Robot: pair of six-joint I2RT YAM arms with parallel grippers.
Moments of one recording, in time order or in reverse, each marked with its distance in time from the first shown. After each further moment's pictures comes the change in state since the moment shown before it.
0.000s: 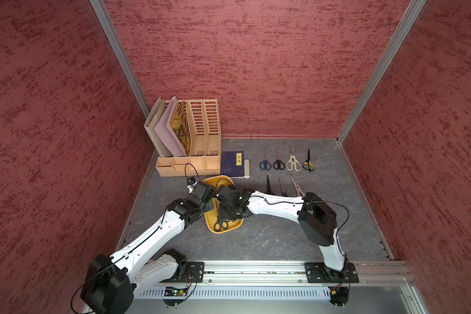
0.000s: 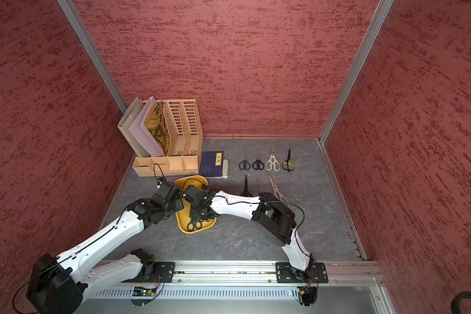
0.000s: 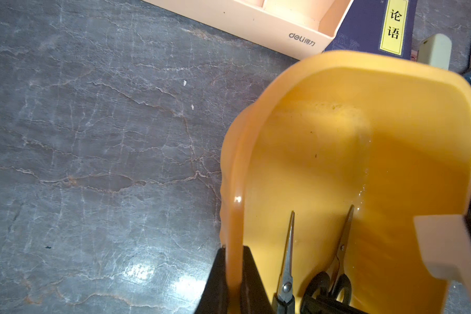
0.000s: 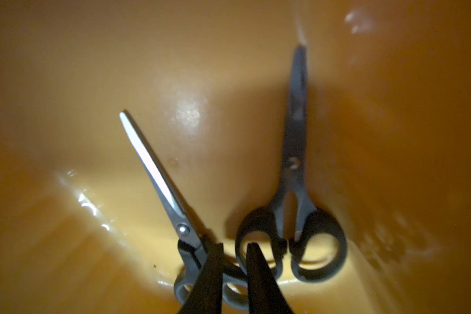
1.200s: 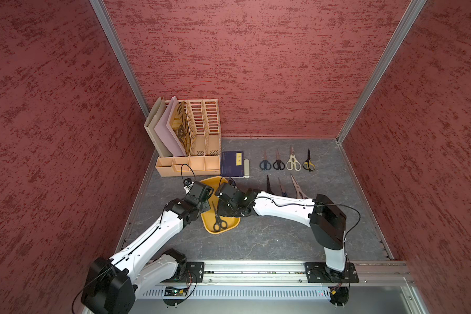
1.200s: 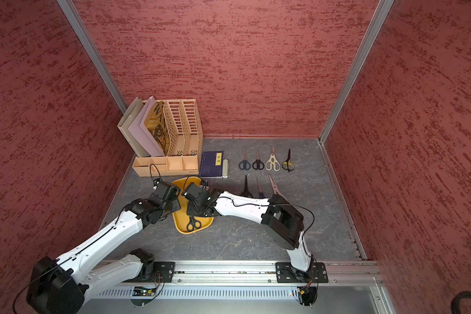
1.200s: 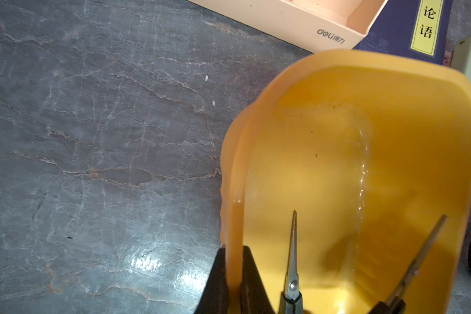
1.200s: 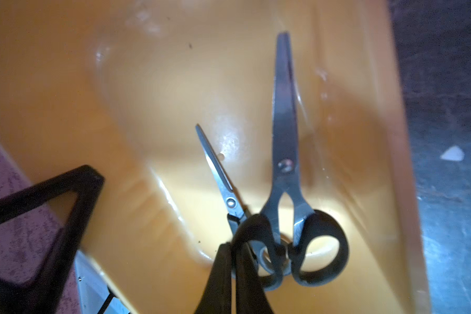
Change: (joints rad) left arm 0.061 -0.006 -0.011 -0.033 0.013 0.011; right arm 0.008 -0.127 -0.059 0.106 0.025 0.016
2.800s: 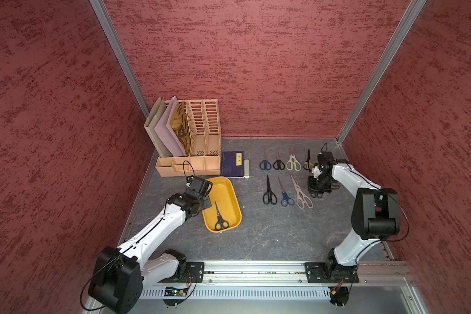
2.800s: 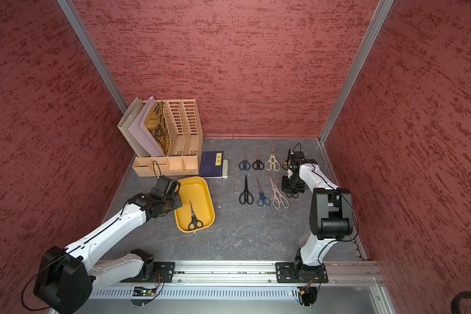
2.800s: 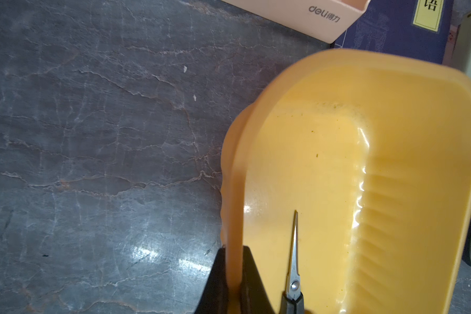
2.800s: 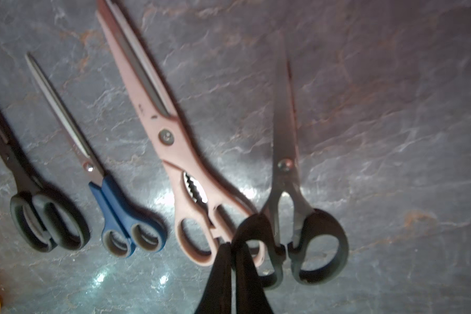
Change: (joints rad) left arm 0.064 0.094 0.039 0.035 0.119 0.082; right arm -1.130 -0.193 -0.247 -0.416 -0.125 -0.966
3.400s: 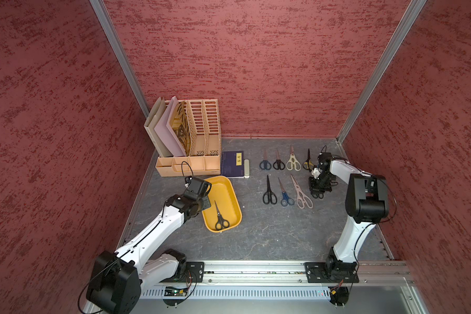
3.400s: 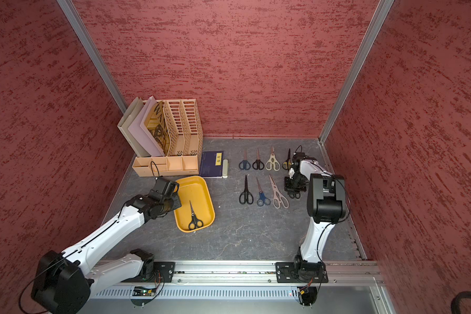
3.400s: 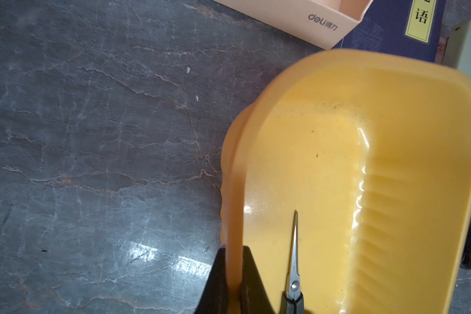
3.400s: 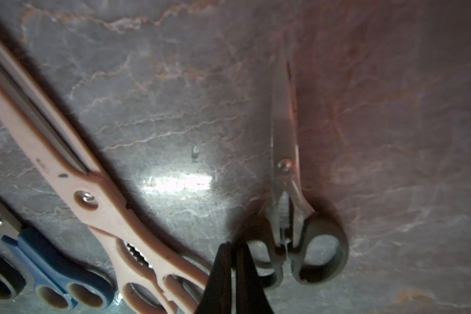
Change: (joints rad) left arm 0.000 -0.034 -0.013 -0.001 -0.009 -0.021; right arm -0.048 0.180 0.067 0.001 0.008 -0.091
